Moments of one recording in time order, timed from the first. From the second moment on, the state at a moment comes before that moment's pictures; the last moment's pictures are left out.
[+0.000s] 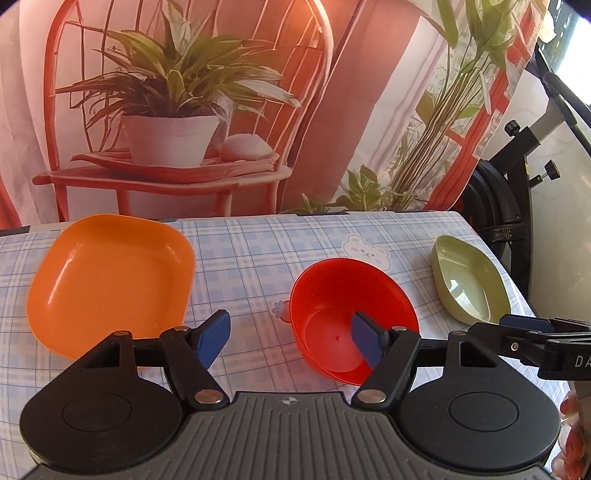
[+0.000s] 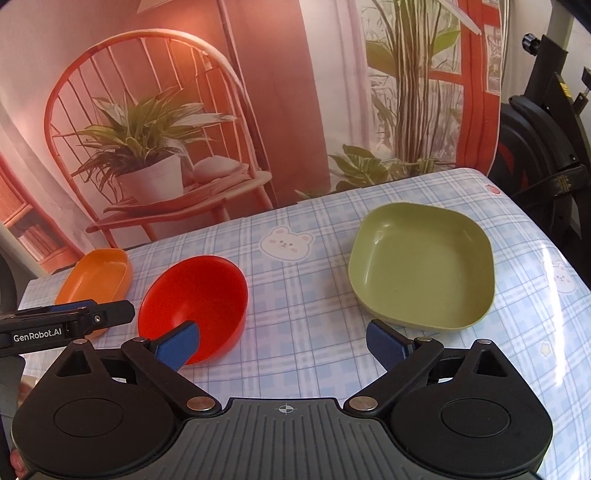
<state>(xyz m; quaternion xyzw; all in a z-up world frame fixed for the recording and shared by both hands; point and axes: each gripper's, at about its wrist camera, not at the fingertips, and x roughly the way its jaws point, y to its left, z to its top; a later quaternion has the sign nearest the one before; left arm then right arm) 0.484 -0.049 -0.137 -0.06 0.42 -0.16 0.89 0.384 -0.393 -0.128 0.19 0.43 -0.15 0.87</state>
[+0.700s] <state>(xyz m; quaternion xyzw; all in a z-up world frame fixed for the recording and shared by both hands) 0.498 -0.062 -0.164 -0.06 0.44 -0.19 0.88 0.429 -0.385 -0.161 0.19 0.46 -0.12 0.86</state>
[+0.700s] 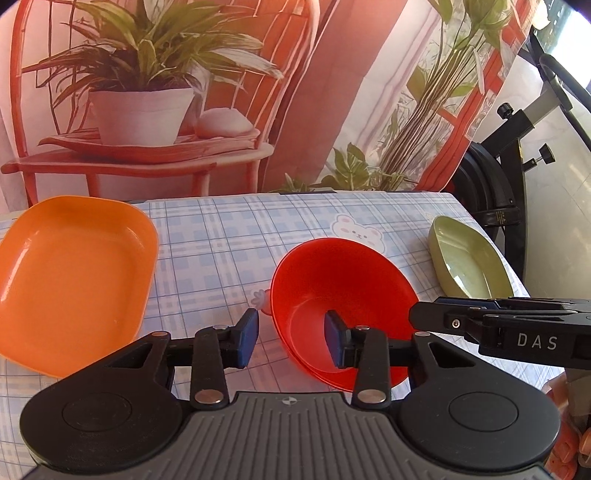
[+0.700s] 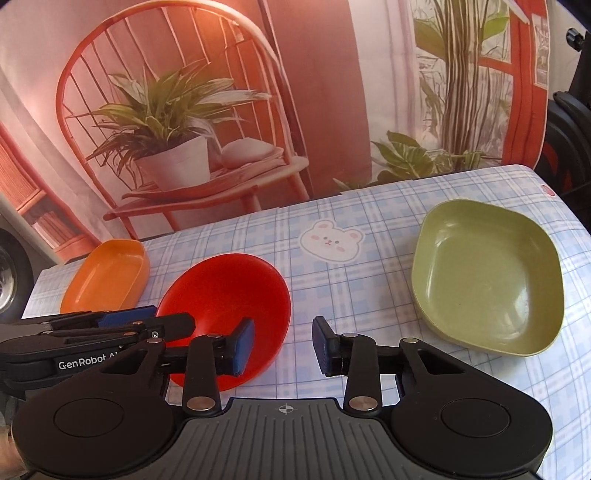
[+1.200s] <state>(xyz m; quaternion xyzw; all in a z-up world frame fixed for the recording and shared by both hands) 0.489 -0.055 -0.163 -0.07 0.43 -0.19 0.88 0.424 -0.378 -0.163 0.20 0.46 -0.11 0.86</state>
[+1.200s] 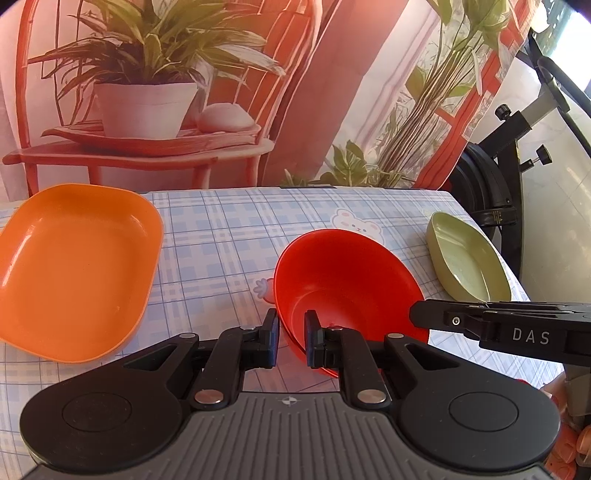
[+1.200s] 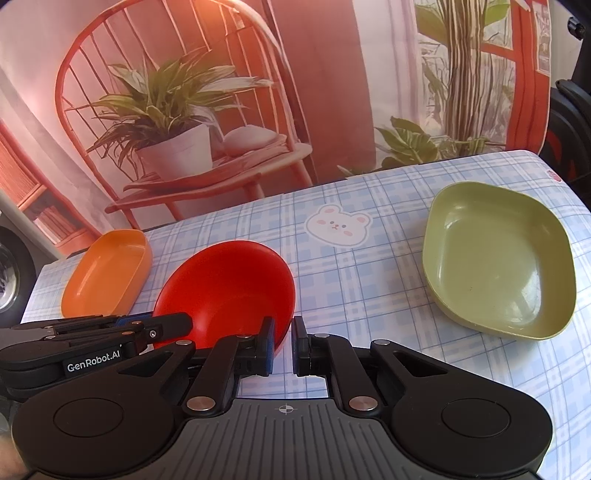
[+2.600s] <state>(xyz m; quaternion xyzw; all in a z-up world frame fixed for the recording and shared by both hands) 0.349 -0.155 -0.116 -0.01 0.43 -0.26 0.86 0.217 -0.397 -0.089 0.26 0.37 -0.17 0.88</state>
